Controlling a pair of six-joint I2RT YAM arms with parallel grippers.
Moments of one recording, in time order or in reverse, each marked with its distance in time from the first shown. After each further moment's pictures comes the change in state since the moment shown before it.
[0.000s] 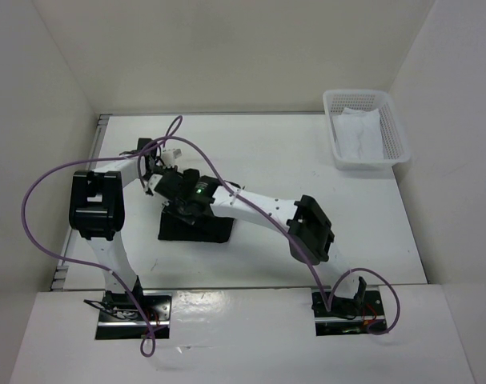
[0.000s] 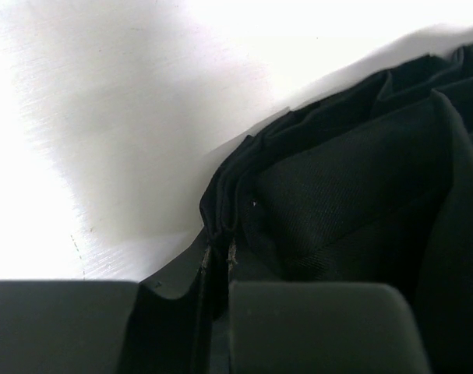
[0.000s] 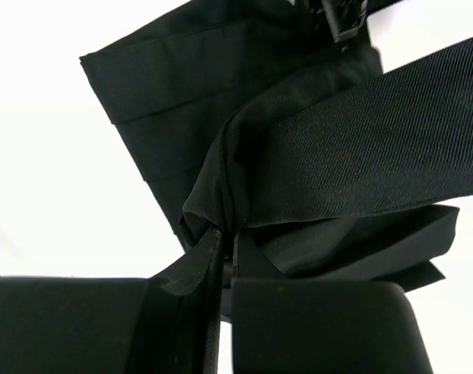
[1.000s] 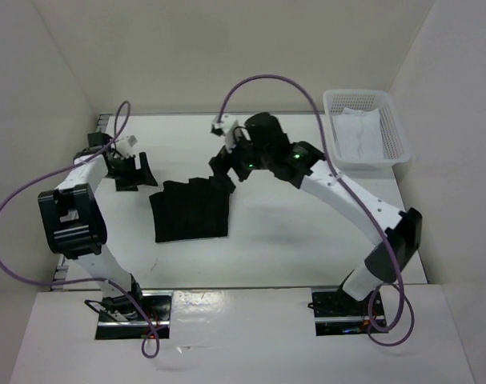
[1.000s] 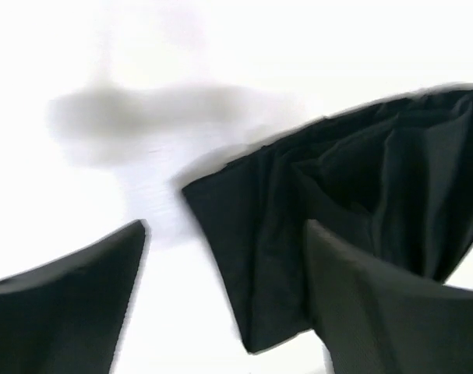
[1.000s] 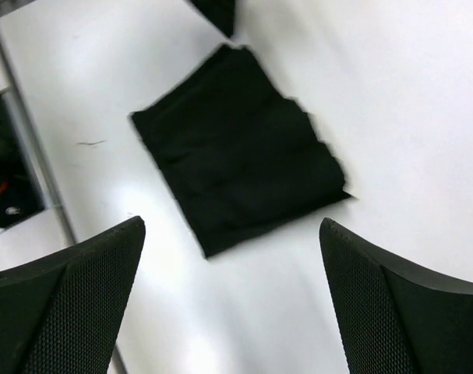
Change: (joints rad) left arm 0.254 -0.153 0.000 -0.046 0.009 -0.002; right arm -0.326 -0.556 -0.354 0.227 -0.487 -0.037
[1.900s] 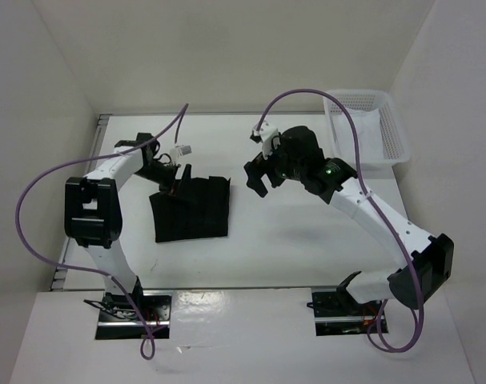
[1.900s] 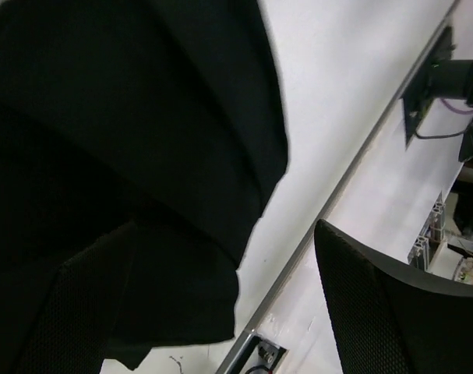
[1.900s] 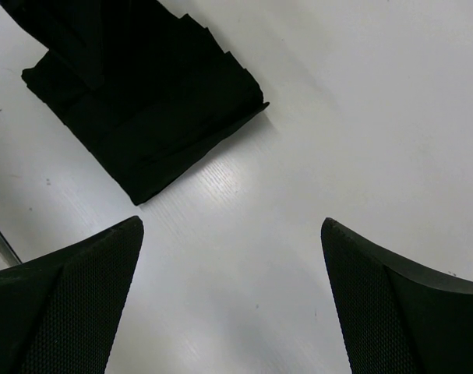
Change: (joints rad) left arm -0.270 0.030 0.111 -0.343 0.403 0.316; right arm -0.185 -0.275 -0.337 0.053 0.100 -0.028
